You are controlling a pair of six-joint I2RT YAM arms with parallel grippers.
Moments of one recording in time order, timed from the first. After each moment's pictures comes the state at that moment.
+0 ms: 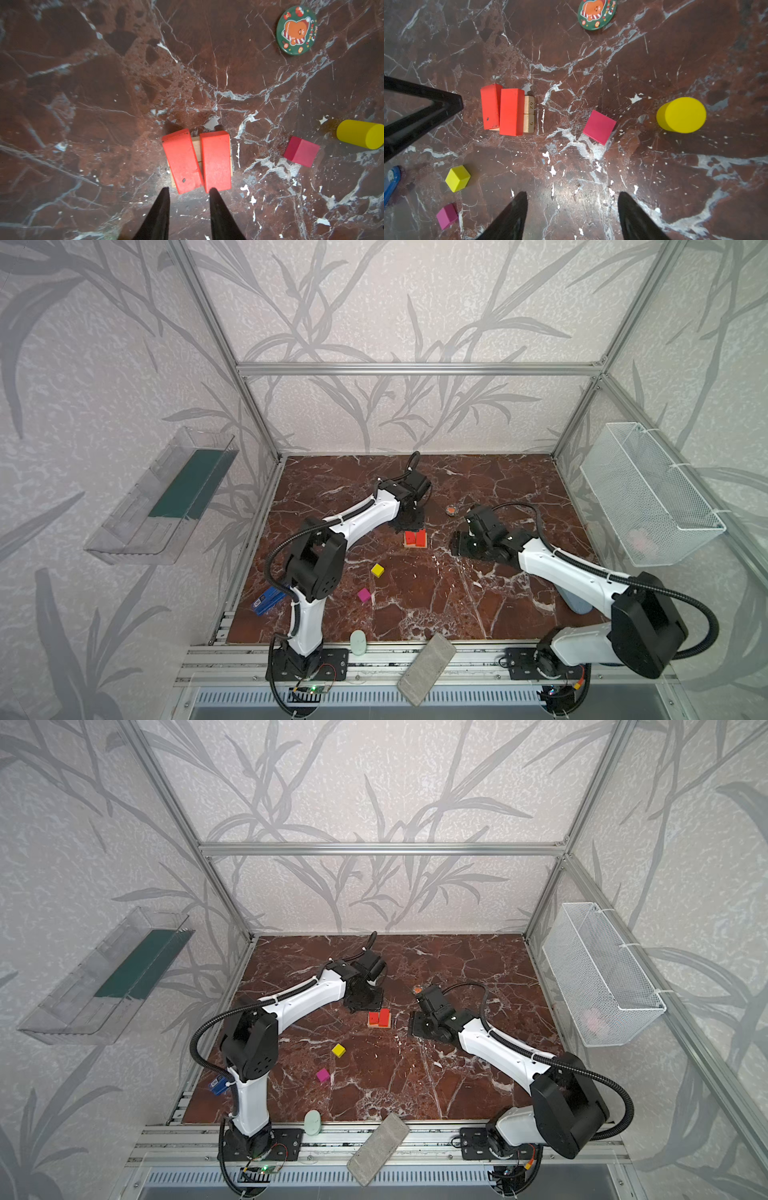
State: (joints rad) left arm -0.63 1.96 1.60 -0.87 -0.04 -0.50; right arm 0.61 1.39 0.88 -0.46 0.02 0.71
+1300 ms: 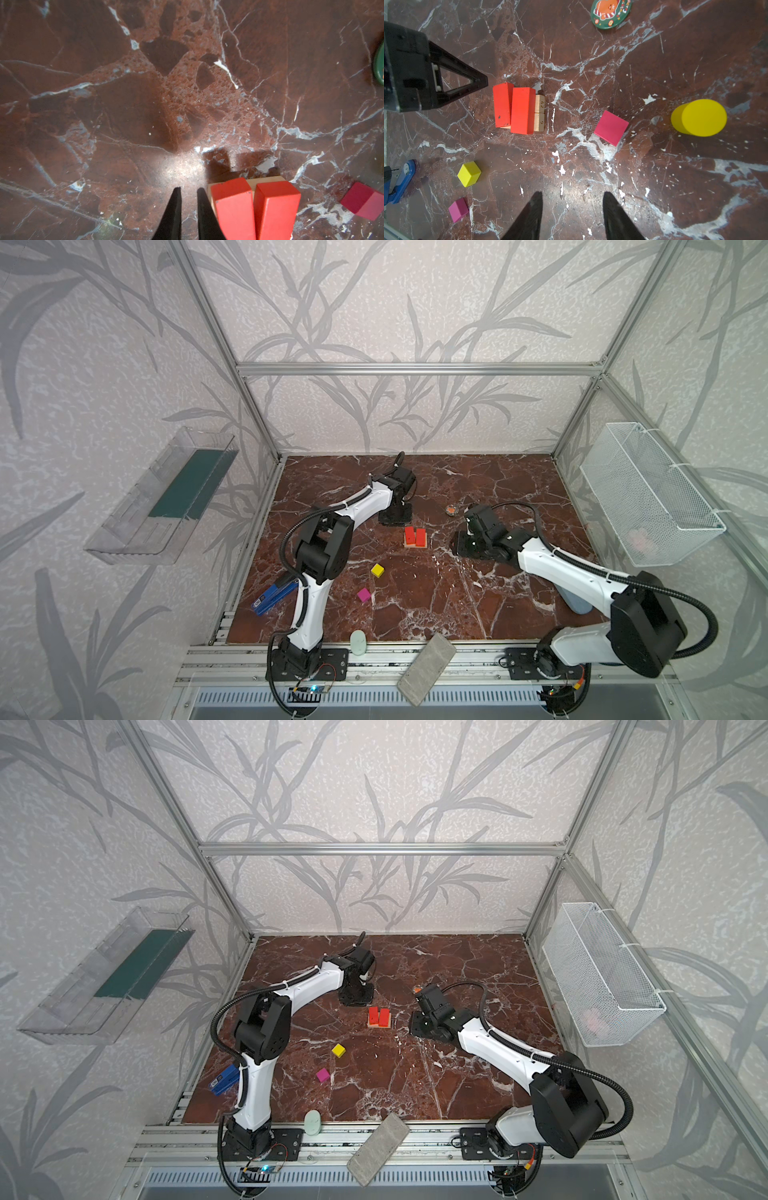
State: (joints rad) left arm -0.51 2.13 1.68 -0.89 0.01 -0.45; right arm 0.61 1.39 0.88 -0.45 -0.01 0.71
